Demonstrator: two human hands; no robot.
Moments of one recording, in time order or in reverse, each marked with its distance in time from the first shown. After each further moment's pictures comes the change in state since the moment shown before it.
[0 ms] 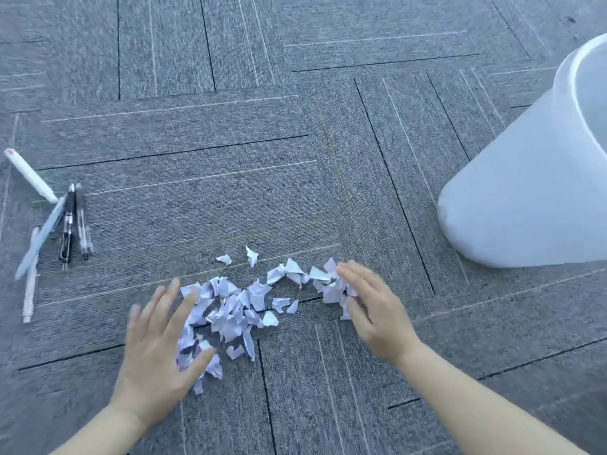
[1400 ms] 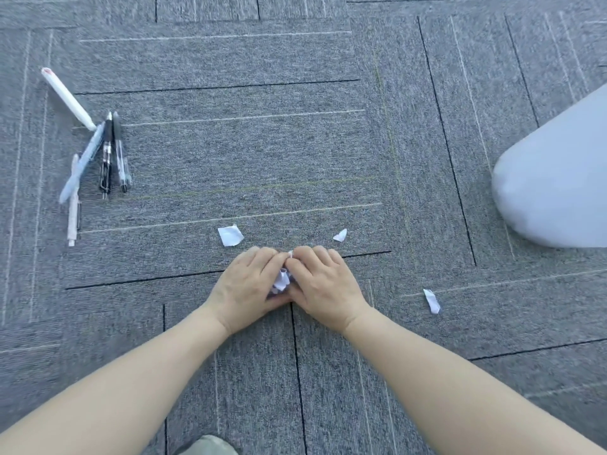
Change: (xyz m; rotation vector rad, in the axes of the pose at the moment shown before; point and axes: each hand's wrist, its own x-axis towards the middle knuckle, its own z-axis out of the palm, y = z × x) left_hand 0.037 0.027 0.048 0.088 0.115 0.414; right_hand 0.025 -0.068 0.102 -0.397 0.082 -0.483
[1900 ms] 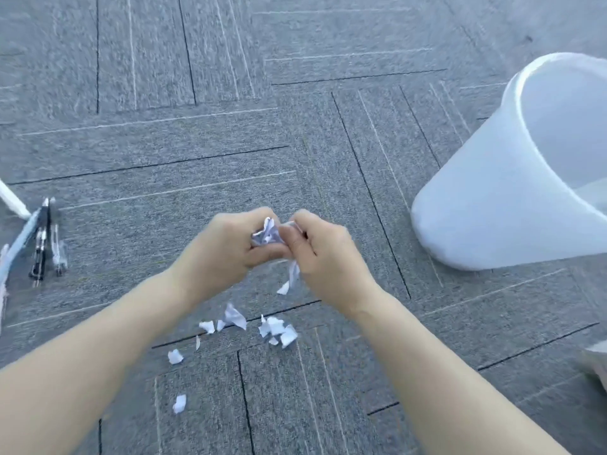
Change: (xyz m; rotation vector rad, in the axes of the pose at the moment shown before) left_hand 0.153 0.038 -0.123 -0.538 0.030 -0.043; right_hand 0.057 0.051 -0.163 0.581 0.097 0.483
